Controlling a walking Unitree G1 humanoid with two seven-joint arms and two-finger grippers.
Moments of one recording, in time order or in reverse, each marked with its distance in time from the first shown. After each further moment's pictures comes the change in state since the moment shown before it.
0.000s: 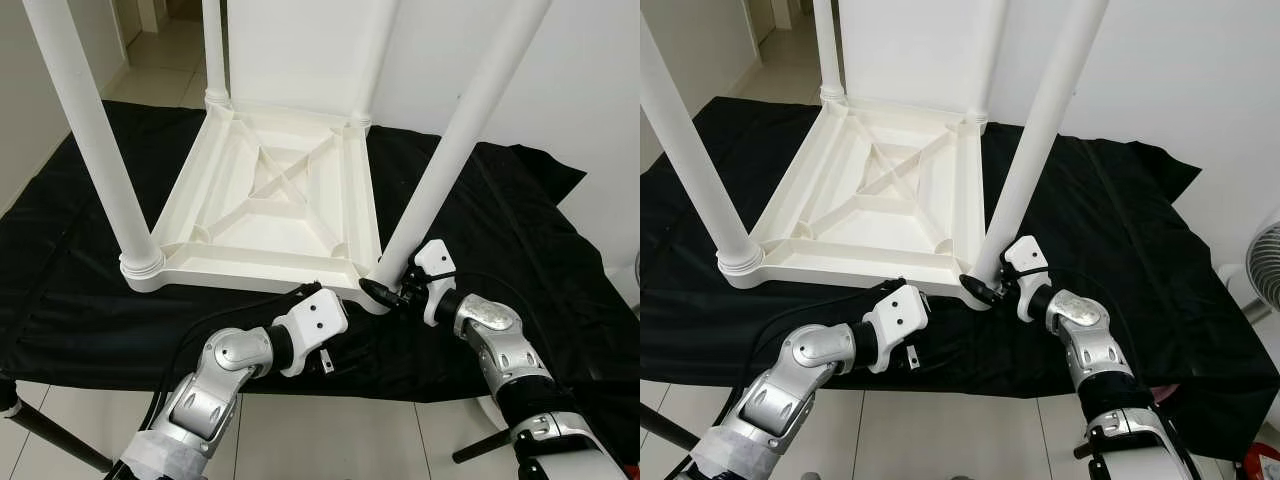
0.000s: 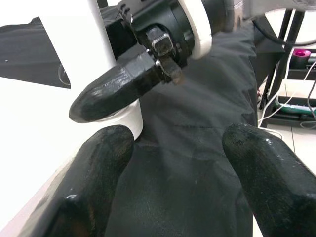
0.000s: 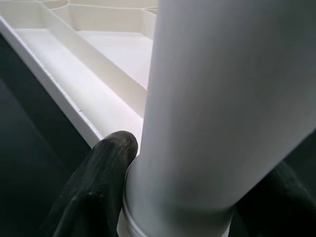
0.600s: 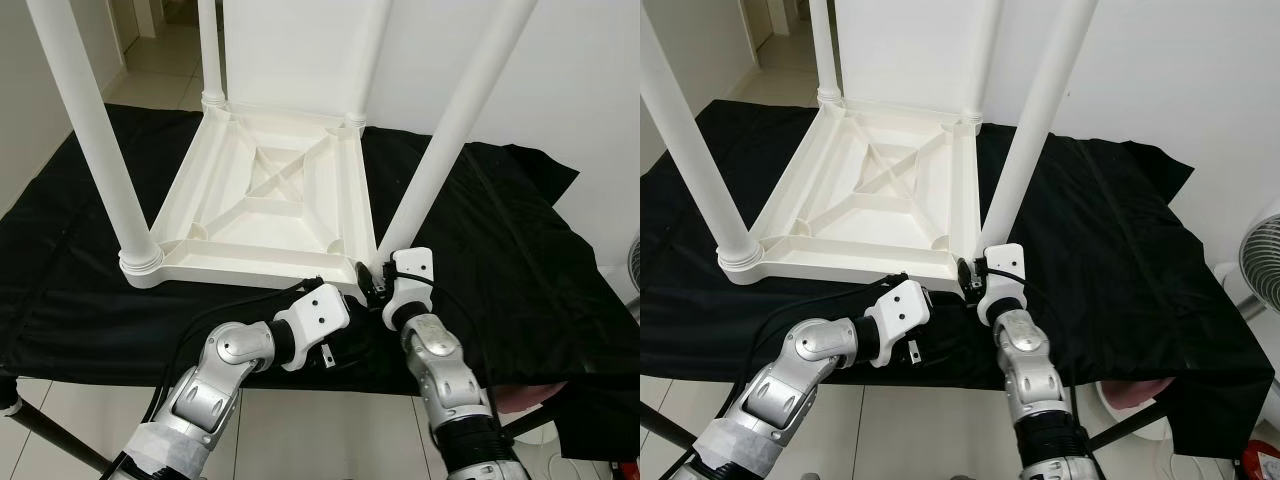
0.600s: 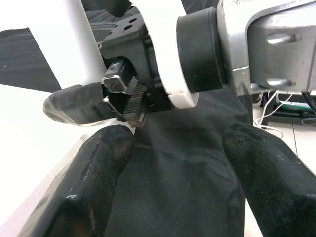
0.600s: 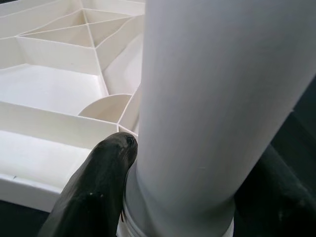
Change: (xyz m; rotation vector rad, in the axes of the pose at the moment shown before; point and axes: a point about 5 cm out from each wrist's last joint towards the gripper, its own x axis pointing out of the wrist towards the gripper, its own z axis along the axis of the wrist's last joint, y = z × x) left arm 0.003 0.005 0.000 0.009 0.004 -0.004; right arm 0.025 0.039 0.005 0.213 -0.018 -0.639
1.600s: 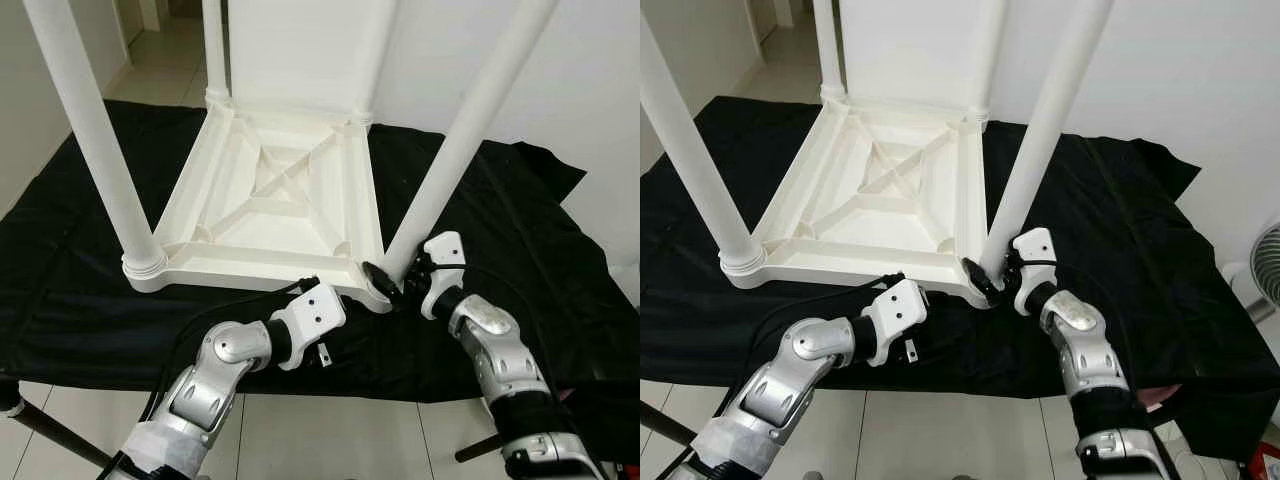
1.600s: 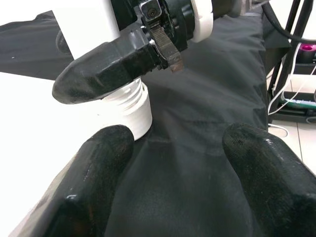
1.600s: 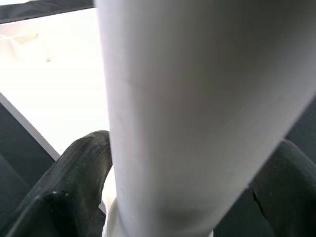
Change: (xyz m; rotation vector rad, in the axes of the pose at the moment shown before) left arm -0.002 0.003 -0.001 0.006 0.006 0.008; right arm 0.008 -0.048 0.021 -0.158 -0.012 0.538
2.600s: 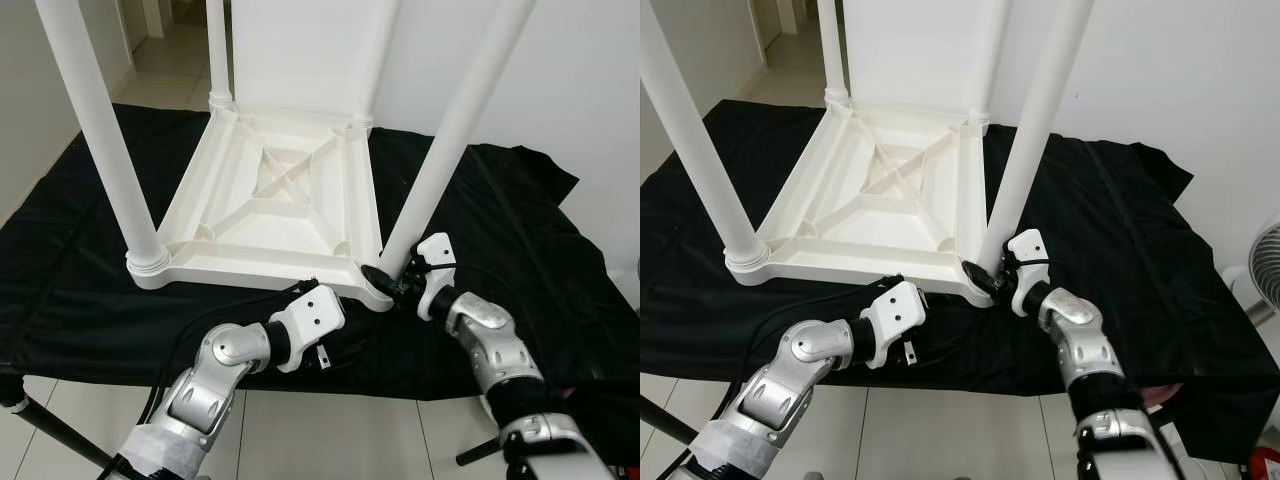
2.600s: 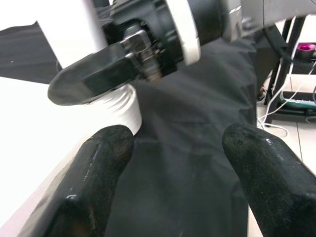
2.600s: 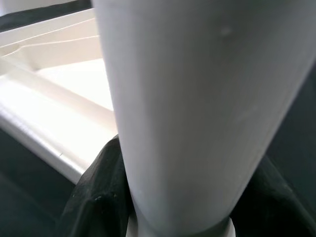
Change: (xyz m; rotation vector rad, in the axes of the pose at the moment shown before) left arm 0.000 -0.003 0.000 -0.003 -0.004 -0.006; right arm 0.008 0.011 -0.012 0.113 0.012 -0.157
